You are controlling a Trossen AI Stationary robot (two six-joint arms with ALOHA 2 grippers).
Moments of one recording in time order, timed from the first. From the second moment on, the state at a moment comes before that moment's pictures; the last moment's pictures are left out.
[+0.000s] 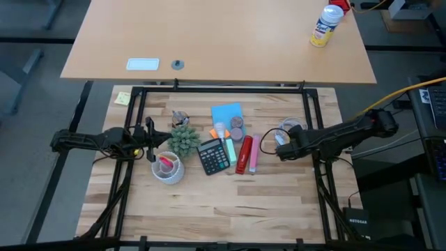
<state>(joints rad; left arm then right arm) -0.09 0.03 0.01 0.12 -0.33 -0.02 0.18 1.26 0.75 -1.39 0.31 1.39</state>
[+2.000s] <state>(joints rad) -0.09 0.03 0.01 0.06 -0.33 -0.02 0.40 1.48 0.79 -0.27 -0.01 1.44</state>
